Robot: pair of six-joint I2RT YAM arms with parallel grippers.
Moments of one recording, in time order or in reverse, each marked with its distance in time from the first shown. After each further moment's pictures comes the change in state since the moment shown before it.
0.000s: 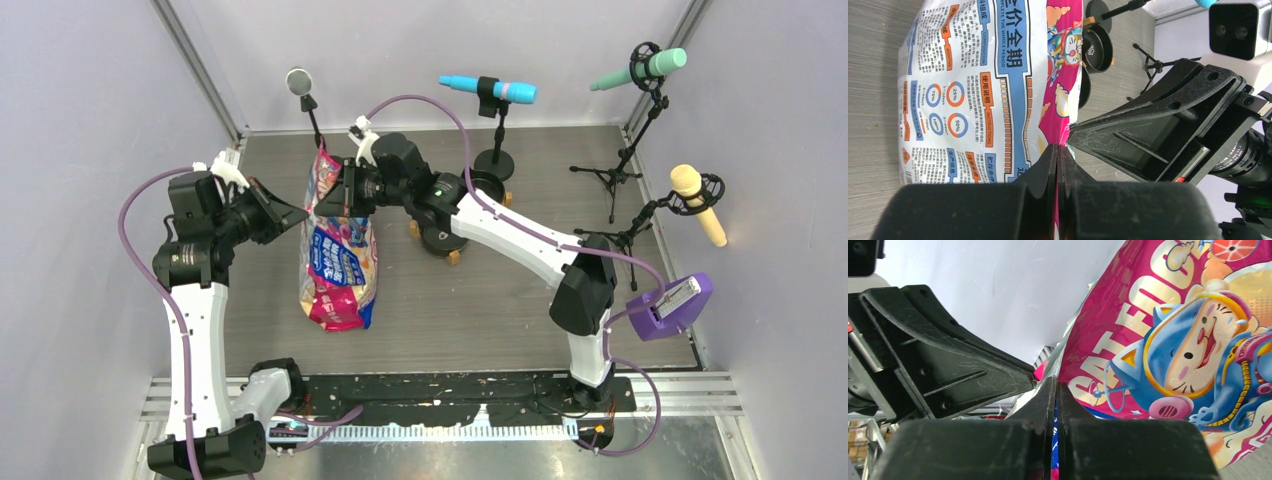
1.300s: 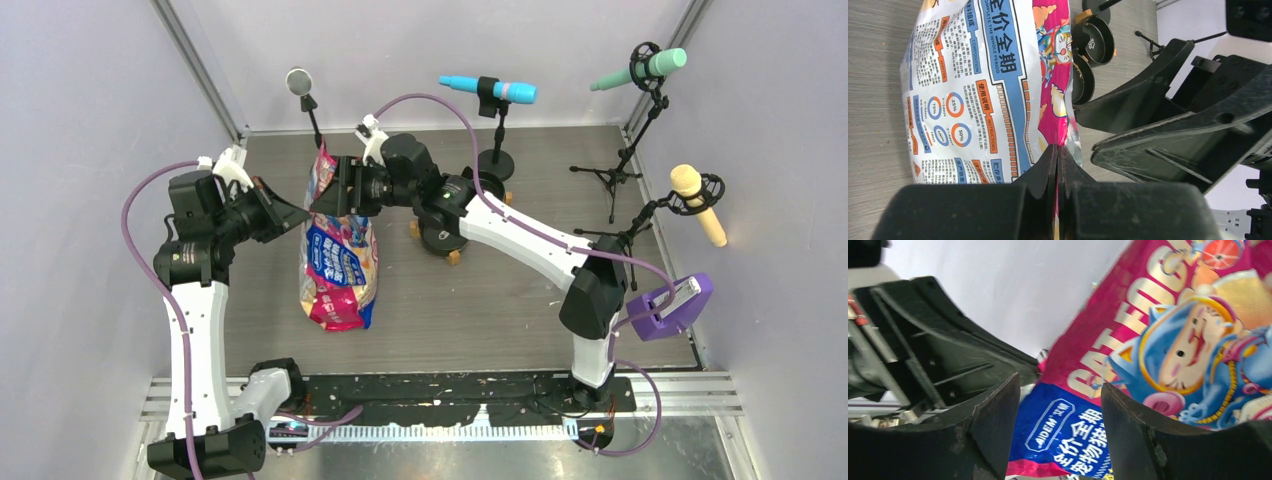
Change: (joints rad) left arm 0.000 0.004 -0.009 0.017 0.040 0.118; right arm -0.001 -0.055 -0.073 0.026 0.022 -0.047
